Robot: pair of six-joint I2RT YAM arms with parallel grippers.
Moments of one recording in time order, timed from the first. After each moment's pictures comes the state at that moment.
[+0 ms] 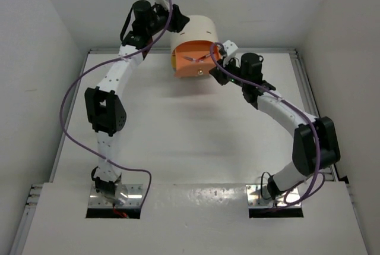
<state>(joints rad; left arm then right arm) -0.27 2.10 2.16 0.00 0.45 -0.09 0.34 1.55 1.08 0.23 -0.40 -0.09</state>
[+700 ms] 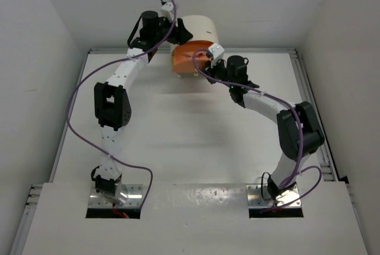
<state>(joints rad) -0.26 2.26 2.18 -0.07 0.53 -0.18 0.41 1.75 1.12 0.43 -0.29 -0.17</state>
